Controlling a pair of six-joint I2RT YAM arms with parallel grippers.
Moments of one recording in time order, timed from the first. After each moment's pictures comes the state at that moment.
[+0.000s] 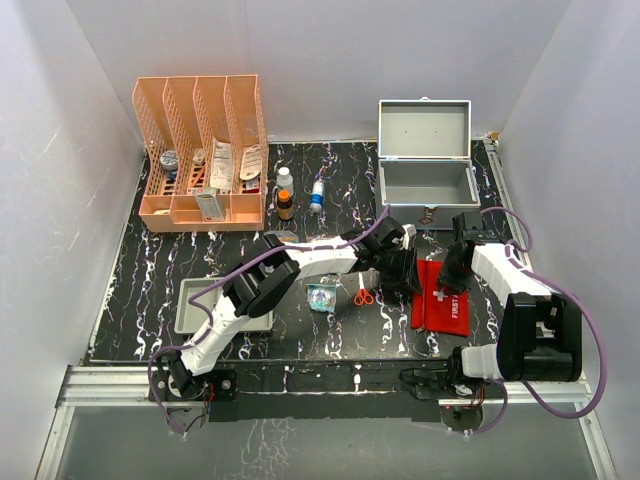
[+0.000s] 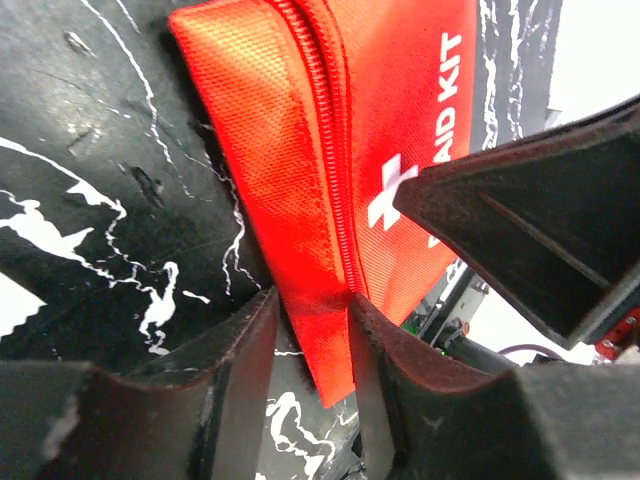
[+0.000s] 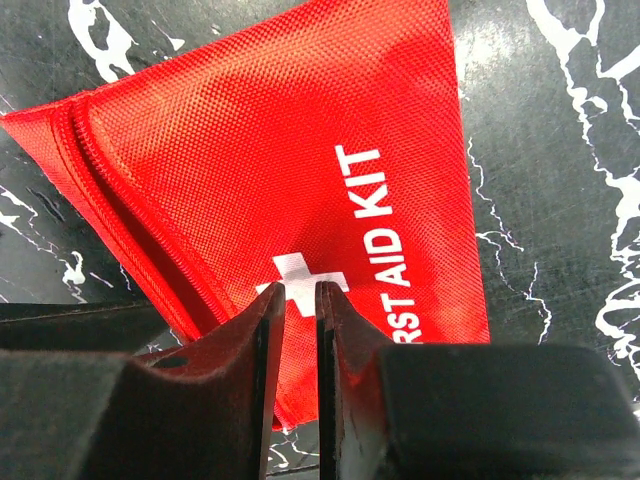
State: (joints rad) left arm -1.00 2.35 1.70 -0.16 0.44 -0.84; right arm -0.05 1.34 0.75 -0.71 0.05 0.46
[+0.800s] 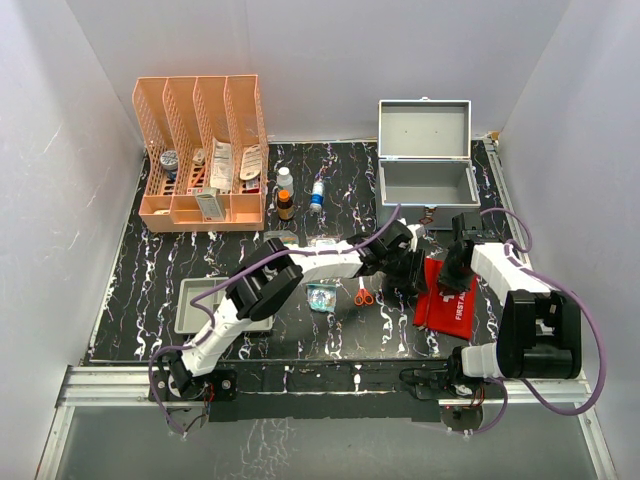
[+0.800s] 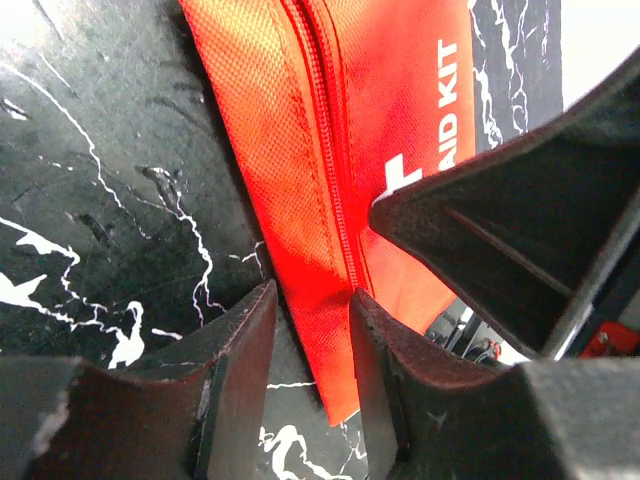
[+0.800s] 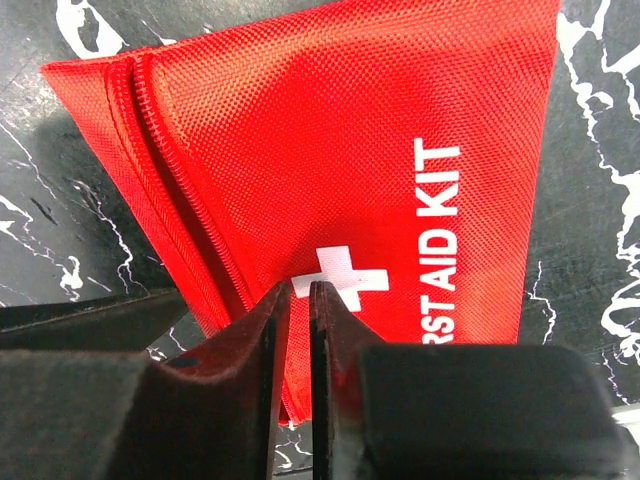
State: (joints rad) left arm -1.04 2.37 1.75 -0.16 0.34 -0.77; right arm -0.05 1.34 0.75 -0.71 0.05 0.47
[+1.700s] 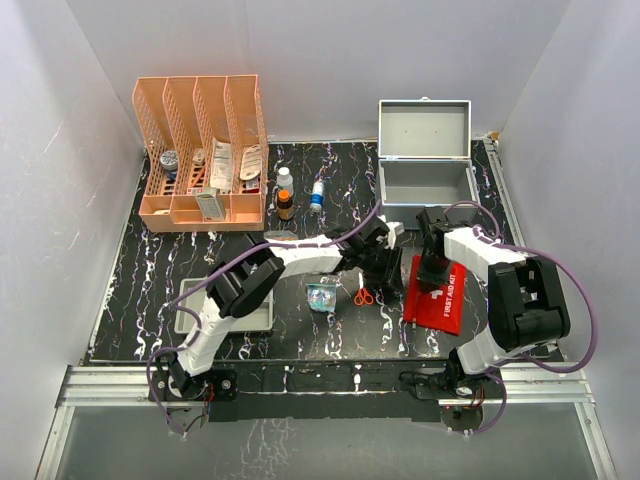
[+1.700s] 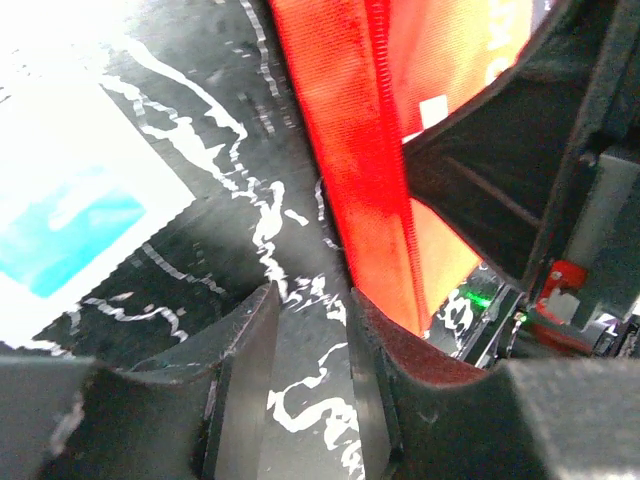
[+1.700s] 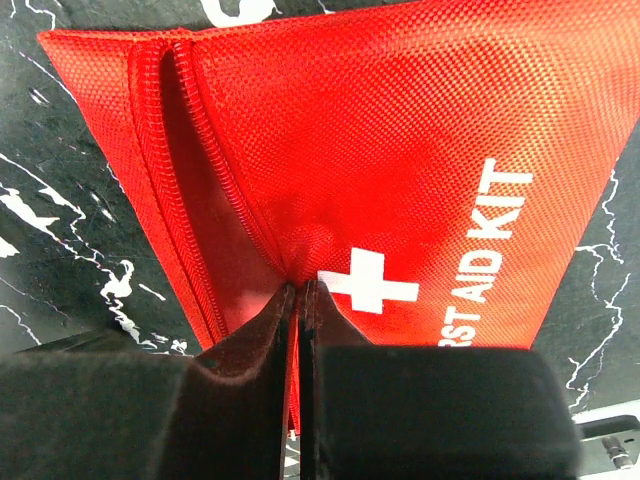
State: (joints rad) left arm -0.97 2.23 1.55 -0.16 0.38 -0.65; right arm 0.17 1.54 0.85 -0.73 0.12 0.55
